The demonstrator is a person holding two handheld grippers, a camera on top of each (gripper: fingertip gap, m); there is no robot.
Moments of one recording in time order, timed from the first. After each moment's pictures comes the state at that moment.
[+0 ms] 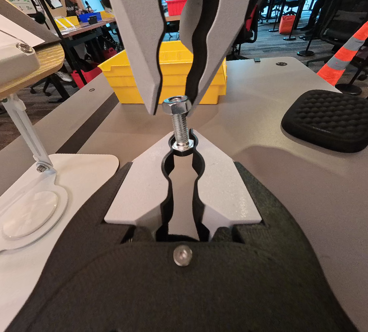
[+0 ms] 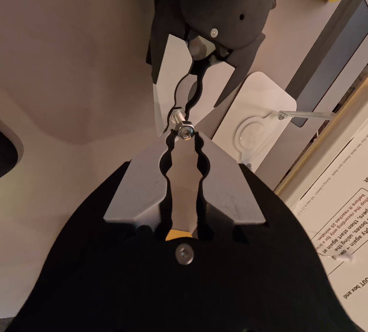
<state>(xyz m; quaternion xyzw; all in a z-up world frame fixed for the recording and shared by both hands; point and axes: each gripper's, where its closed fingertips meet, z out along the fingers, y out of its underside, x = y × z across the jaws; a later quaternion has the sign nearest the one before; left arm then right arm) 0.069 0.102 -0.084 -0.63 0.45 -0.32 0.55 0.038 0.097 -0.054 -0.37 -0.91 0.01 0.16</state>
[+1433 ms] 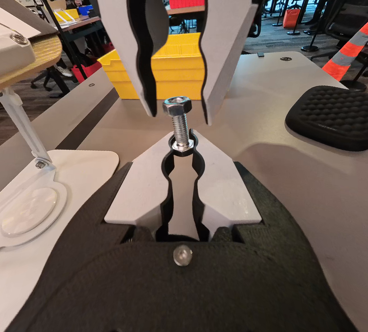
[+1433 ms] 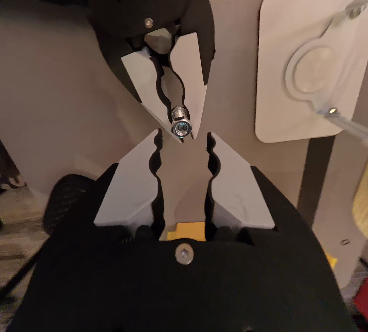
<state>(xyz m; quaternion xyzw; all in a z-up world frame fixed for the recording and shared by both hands) 0.070 0.106 -0.090 -0.63 0.45 -0.31 0.54 0.046 0.096 -0.065 -0.65 -0.75 0.08 0.07</state>
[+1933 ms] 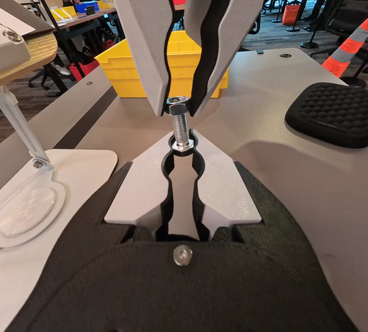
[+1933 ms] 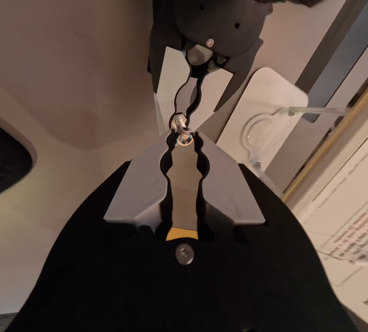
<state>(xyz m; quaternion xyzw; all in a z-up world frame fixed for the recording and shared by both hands) 0.071 0.105 -0.093 -0.63 0.46 -0.31 0.54 0.038 0.092 -0.058 -0.39 -0.91 0.01 0.15</state>
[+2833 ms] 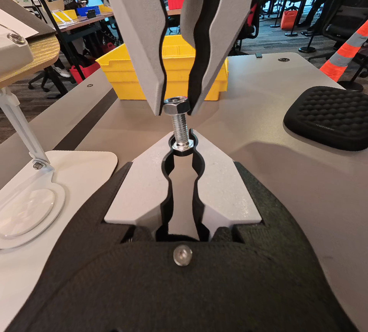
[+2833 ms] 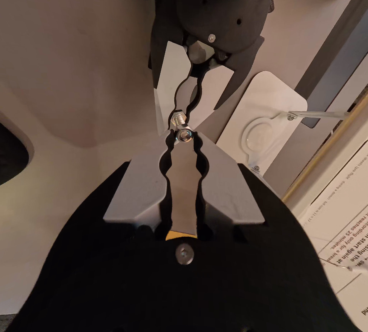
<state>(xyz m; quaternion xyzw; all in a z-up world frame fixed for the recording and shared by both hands) 0.071 0.105 -0.091 -0.63 0.45 -0.32 0.54 0.039 0.096 -0.057 -0.38 -0.91 0.03 0.15</state>
